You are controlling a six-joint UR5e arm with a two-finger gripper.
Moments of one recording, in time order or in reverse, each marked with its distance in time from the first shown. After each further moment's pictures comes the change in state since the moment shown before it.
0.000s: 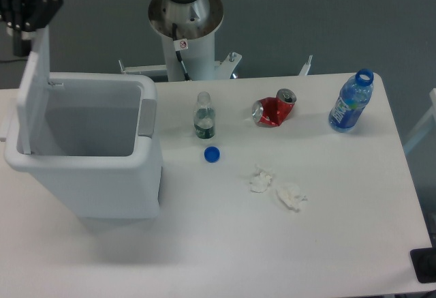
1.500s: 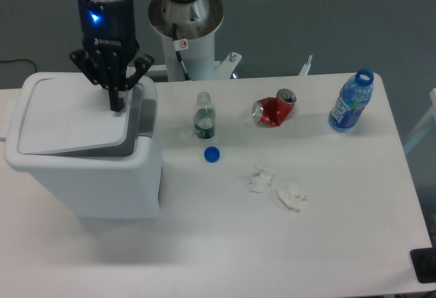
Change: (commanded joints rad) arm 0.146 -0.075 -0.098 -0.002 -0.008 0.014
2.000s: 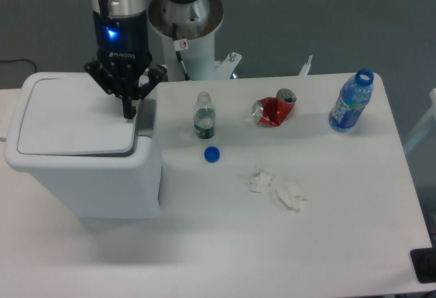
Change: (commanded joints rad) arm 0.006 -0.003 -0.037 0.000 0.005 0.000
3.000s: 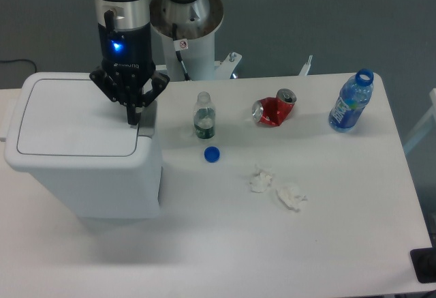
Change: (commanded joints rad) arm 0.000 -0.012 -0.005 0.003 0.000 -0.002
